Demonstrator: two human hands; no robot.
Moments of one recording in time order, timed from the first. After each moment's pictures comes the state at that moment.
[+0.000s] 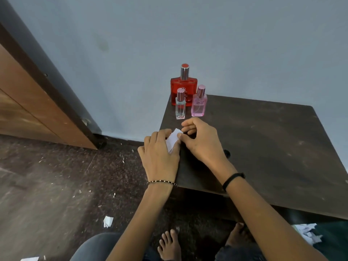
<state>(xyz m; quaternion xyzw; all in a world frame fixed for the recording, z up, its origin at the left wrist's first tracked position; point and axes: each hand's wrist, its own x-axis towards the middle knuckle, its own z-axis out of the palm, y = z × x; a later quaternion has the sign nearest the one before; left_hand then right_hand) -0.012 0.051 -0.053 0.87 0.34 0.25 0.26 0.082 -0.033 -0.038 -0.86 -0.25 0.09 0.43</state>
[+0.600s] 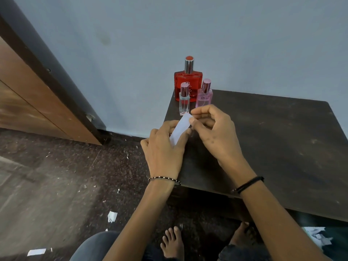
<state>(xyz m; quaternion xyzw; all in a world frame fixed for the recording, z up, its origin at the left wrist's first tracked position) -0.008 0.048 -0.032 0.85 0.32 0.25 0.34 0.087 -0.047 -0.022 -0.80 -0.23 0.06 0.55</state>
